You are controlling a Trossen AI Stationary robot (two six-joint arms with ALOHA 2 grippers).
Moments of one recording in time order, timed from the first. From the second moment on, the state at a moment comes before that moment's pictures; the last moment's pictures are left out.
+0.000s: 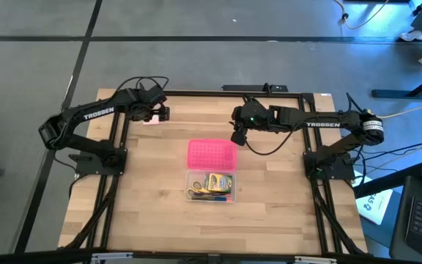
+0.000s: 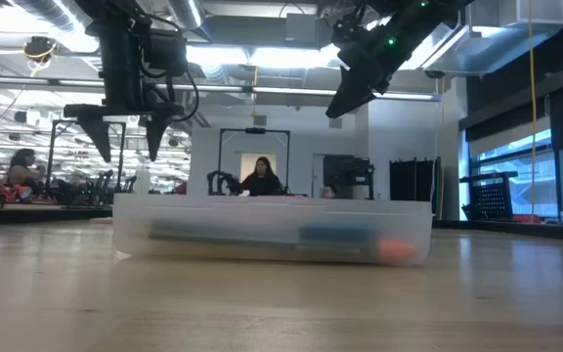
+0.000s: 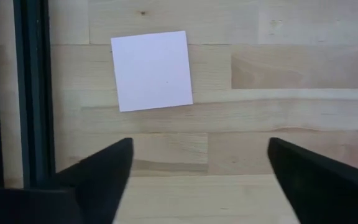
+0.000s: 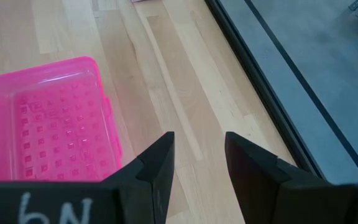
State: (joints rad) left arm 0.65 1.27 0.94 -0.98 -0.22 -0.94; right arm -0.19 1.46 1.10 -0.38 0.29 -0.03
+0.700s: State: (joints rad) left arm 0.78 1.47 0.94 -0.94 -0.17 -0.87; right arm -0.19 1.46 1.10 -0.38 0.29 -0.03
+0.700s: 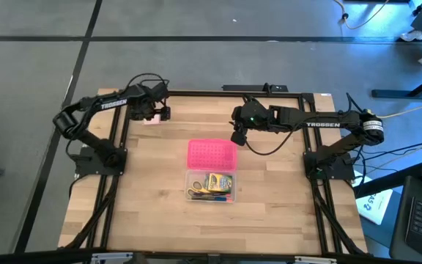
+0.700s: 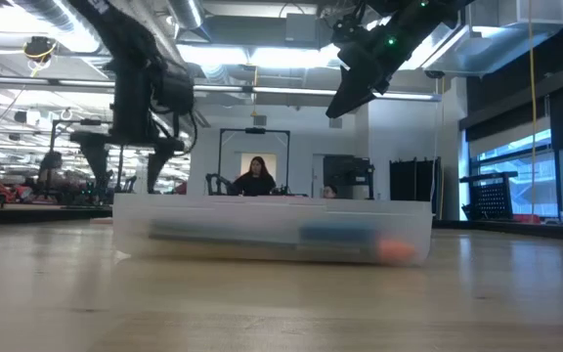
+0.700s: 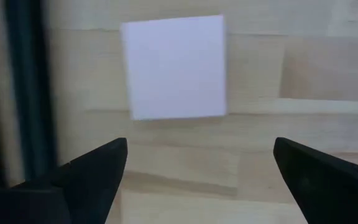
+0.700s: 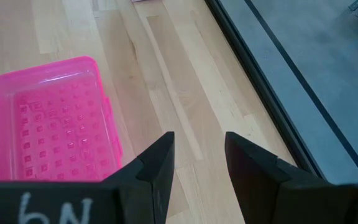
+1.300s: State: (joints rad) left arm 0.87 1.52 0.91 -0.87 -0.12 -0.79; right arm -0.19 1.46 1.10 -0.38 0.29 -0.03
